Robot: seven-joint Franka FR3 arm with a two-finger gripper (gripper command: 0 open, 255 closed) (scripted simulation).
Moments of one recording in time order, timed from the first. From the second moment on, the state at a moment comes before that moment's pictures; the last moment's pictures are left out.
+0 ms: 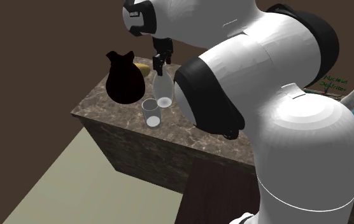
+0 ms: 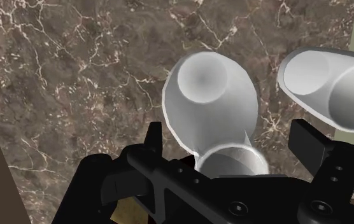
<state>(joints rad) -0.34 0.47 -0.56 -1.50 0.25 1.92 -0.89</state>
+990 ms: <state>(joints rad) -0.34 0.47 -0.56 -1.50 0.25 1.91 -0.89</state>
